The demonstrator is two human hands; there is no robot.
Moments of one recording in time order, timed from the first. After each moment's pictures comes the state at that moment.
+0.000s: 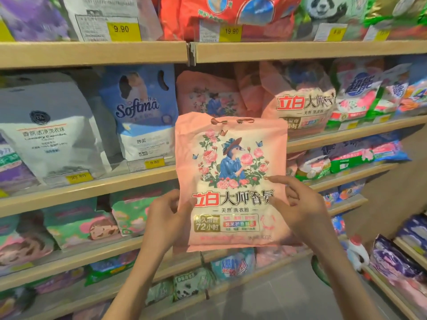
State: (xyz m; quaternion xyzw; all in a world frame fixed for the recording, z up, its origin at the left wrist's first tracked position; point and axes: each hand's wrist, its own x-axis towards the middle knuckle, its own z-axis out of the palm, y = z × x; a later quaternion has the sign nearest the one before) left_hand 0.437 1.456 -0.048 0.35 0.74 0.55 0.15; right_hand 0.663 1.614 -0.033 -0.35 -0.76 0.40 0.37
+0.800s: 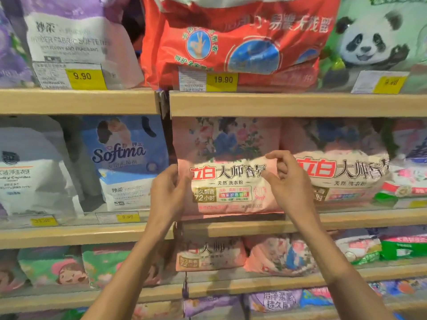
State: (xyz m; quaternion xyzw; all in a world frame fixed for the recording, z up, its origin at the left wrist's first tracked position) left_hand 0.366 1.653 0.013 0.31 0.75 0.57 -0.09; right_hand 0.535 1.837 0.037 -0.26 -0.81 0.33 0.41
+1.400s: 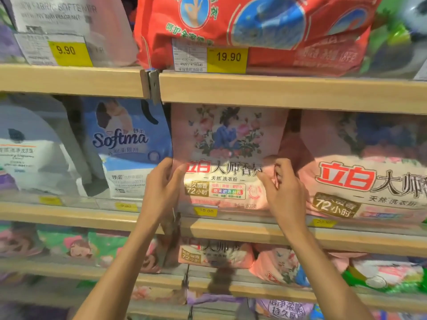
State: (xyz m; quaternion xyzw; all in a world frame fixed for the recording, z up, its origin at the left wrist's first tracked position) left_hand 0.348 1.662 -0.005 0.28 0.77 0.56 -0.12; right_hand 0.494 1.862 -0.005 -0.19 -0.83 0.25 0.45
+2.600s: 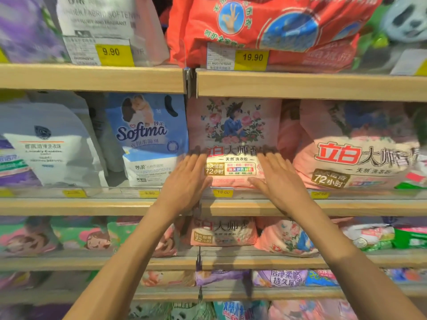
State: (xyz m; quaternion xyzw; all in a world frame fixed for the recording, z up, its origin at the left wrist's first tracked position) left_hand 0.340 1.631 -0.014 0.49 0.85 0.14 -0.13; right_hand 0.504 1.826 0.010 -0.21 -0.97 -0.05 0.14
